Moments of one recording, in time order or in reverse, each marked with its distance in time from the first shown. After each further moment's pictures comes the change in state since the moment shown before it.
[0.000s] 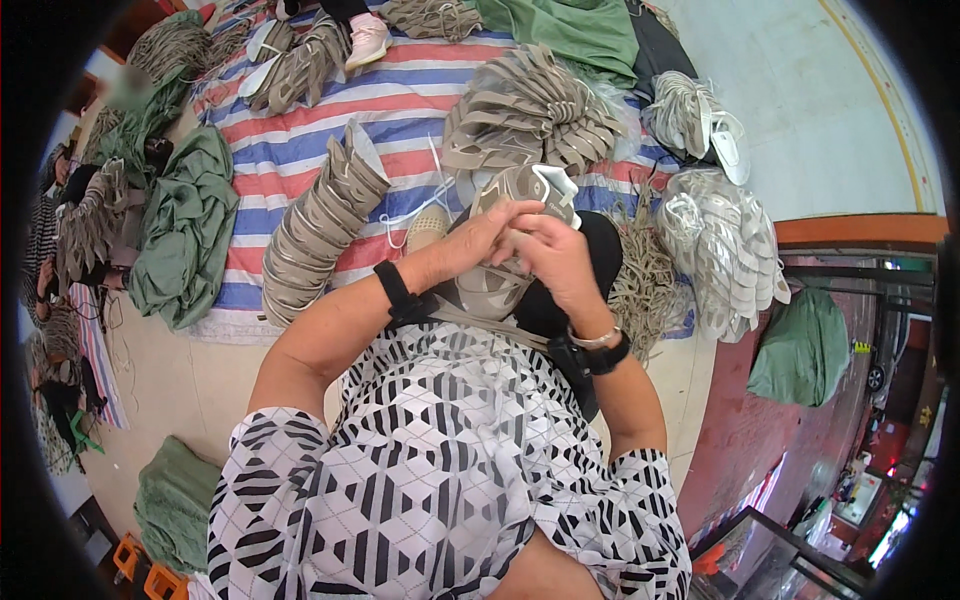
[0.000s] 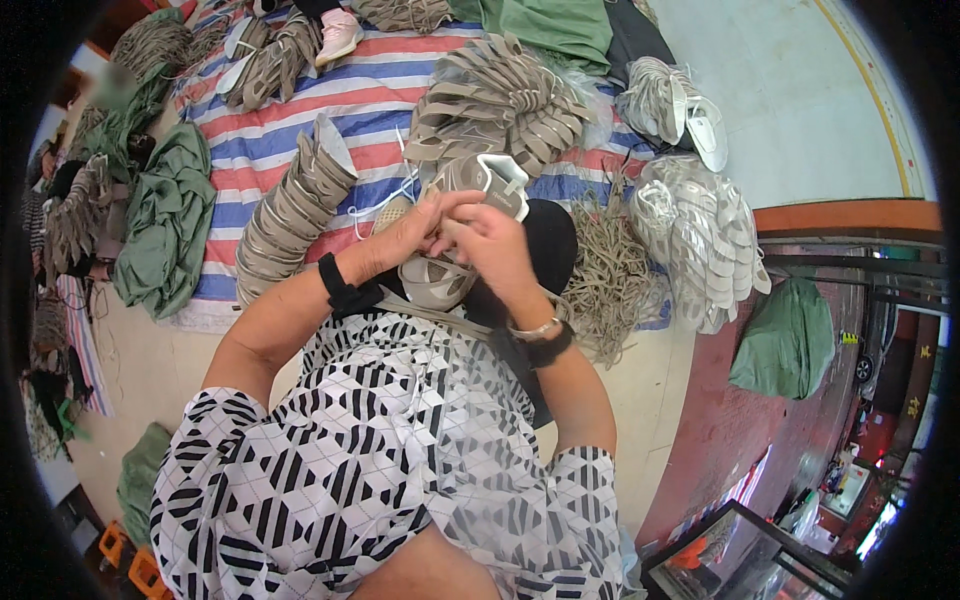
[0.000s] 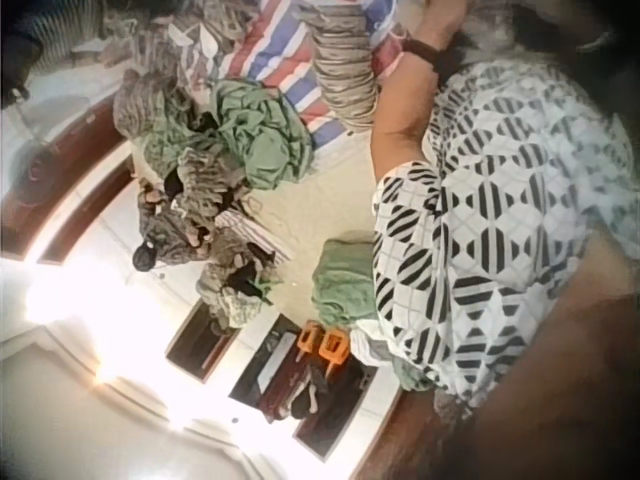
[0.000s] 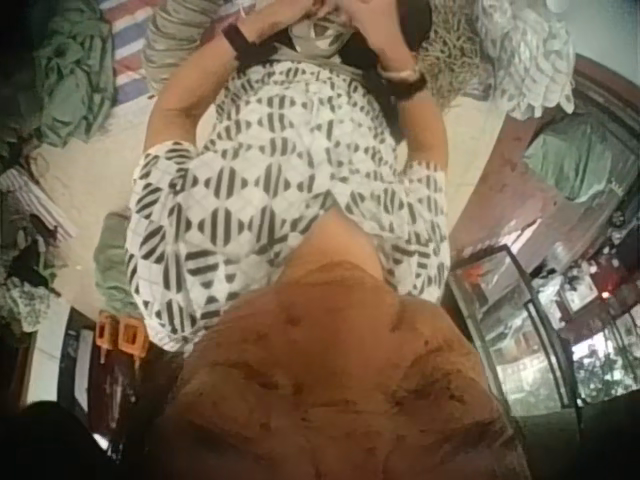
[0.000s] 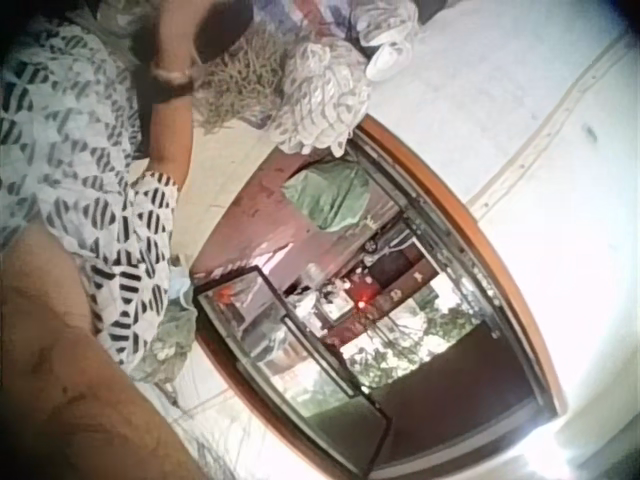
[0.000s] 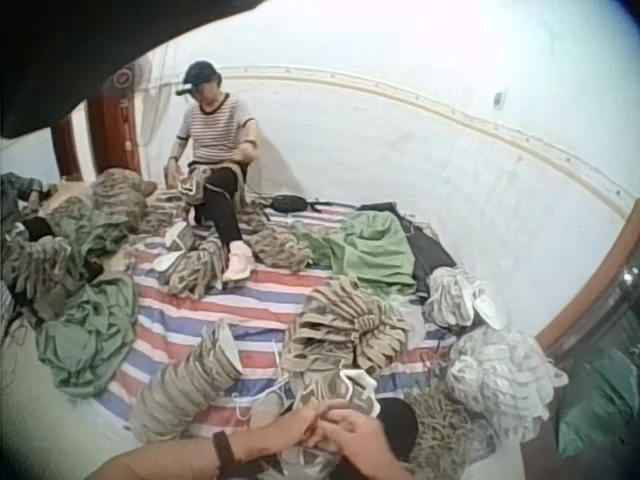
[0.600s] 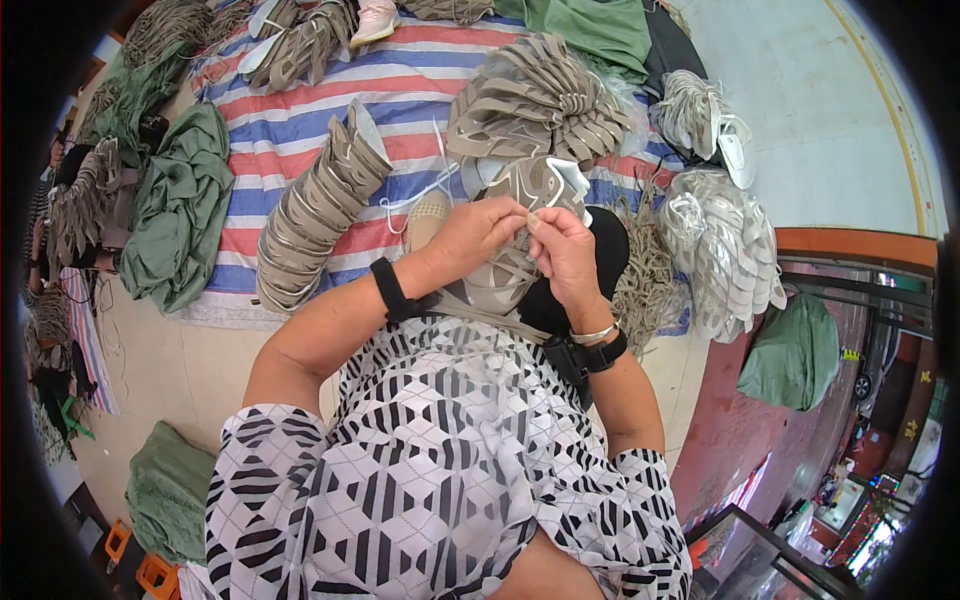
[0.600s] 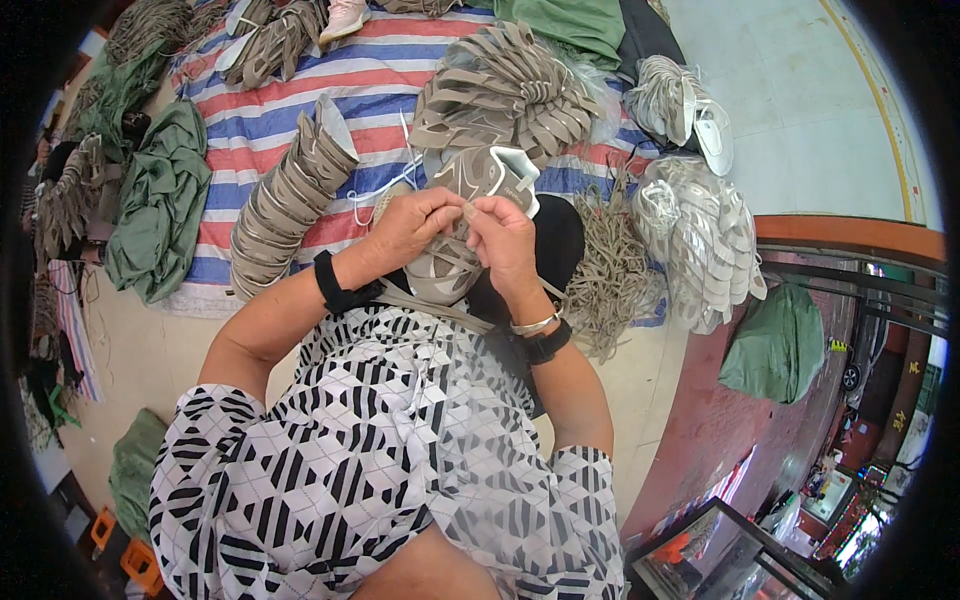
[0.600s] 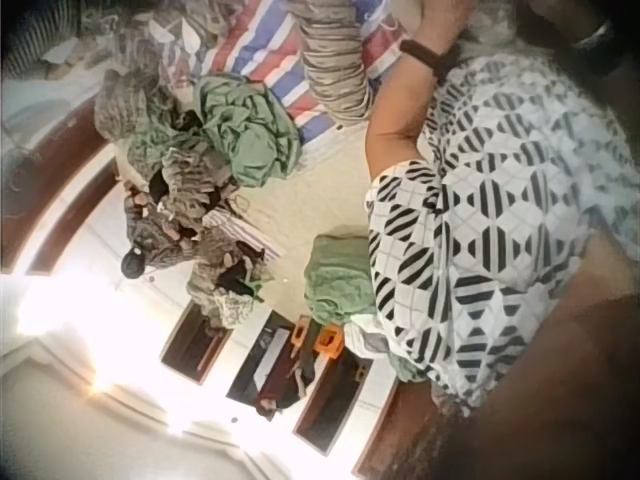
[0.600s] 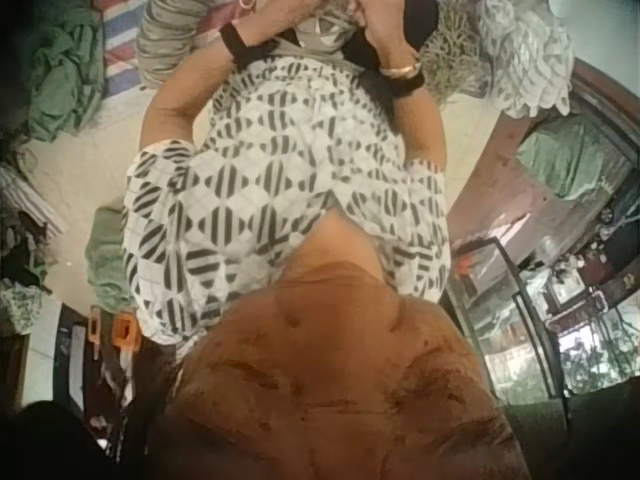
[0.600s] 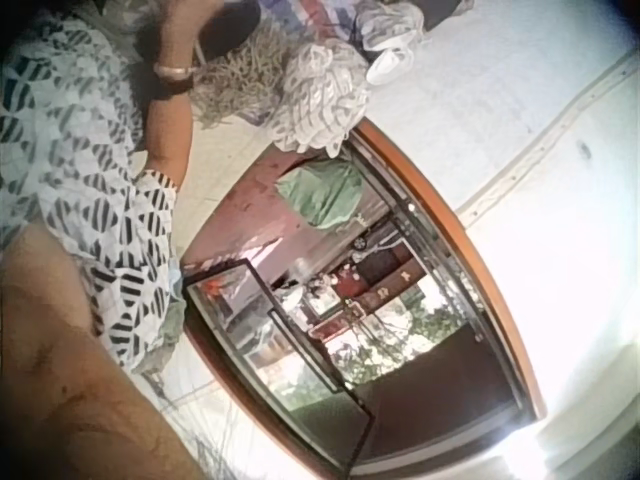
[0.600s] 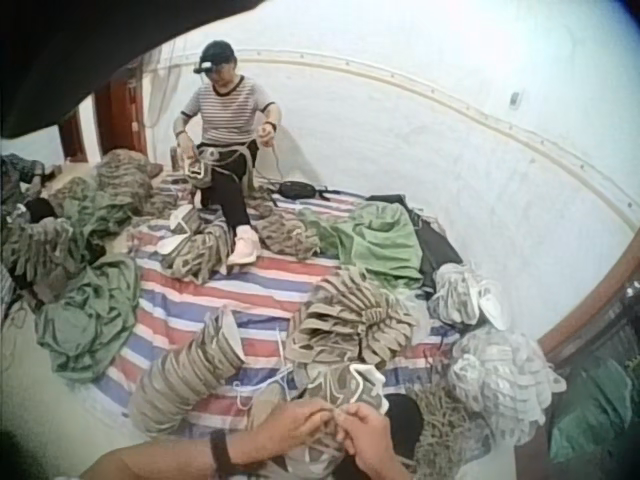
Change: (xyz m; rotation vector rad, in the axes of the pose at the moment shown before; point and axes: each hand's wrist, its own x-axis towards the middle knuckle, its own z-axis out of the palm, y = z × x) left_hand -0.012 -0.015 -0.009 0.532 0.254 0.116; right_hand 0.012 0.005 0.009 0.206 0.114 0.146
